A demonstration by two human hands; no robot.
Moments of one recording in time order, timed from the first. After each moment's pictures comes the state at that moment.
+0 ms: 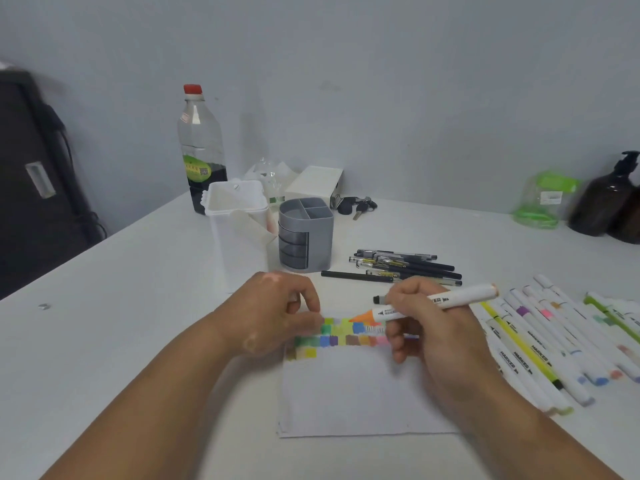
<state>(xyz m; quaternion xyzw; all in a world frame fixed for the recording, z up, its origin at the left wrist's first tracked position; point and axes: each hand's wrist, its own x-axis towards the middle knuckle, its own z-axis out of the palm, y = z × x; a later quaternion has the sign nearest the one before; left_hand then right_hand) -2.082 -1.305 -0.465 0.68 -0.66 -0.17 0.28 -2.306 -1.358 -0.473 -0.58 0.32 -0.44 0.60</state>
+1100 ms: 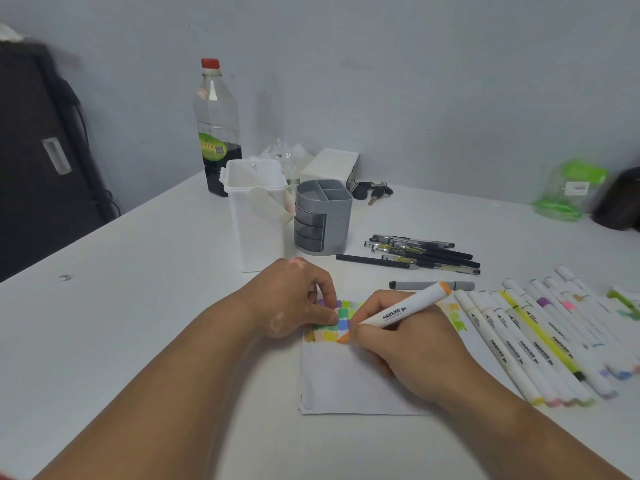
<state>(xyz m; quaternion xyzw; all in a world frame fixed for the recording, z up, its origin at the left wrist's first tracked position) -2.081 -1.315 -0.473 0.70 -0.66 -0.18 0.21 -2.285 -1.343 -0.484 -0.77 0.40 -0.27 0.43</state>
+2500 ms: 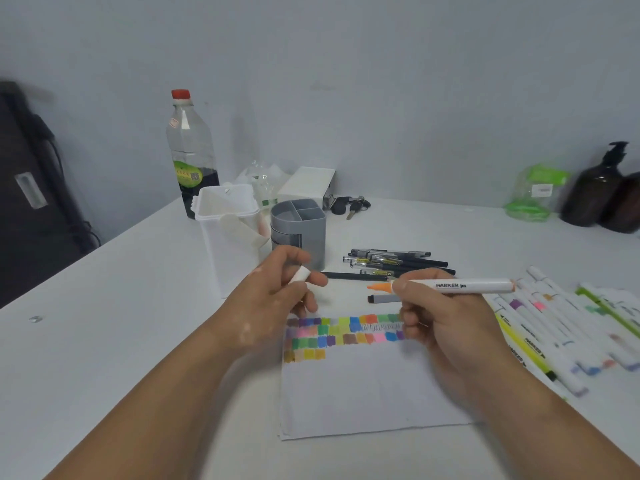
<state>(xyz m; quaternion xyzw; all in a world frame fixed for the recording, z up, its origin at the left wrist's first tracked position) -2.088 -1.312 -0.471 0.59 -0.55 -0.34 0.49 -2.316 -1.370 -0.463 -0.52 0.35 -0.48 0.61</state>
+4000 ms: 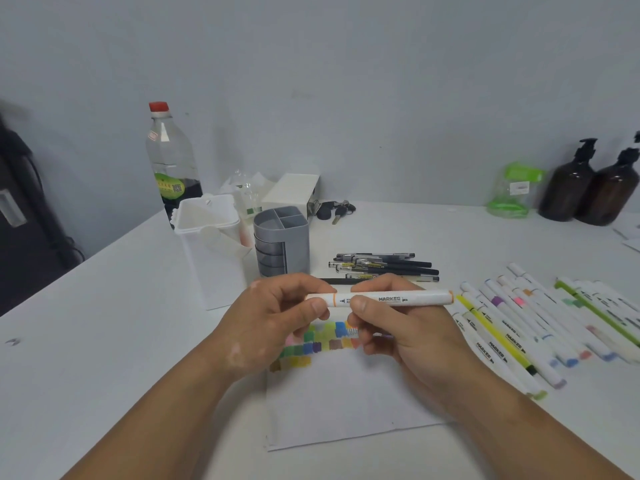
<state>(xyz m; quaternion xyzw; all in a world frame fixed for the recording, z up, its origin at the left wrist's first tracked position) -2.107 -1.308 -0.467 0.54 -0.61 -0.33 0.47 -2.314 -1.358 -0.462 -0.60 0.29 -0.41 0.63</state>
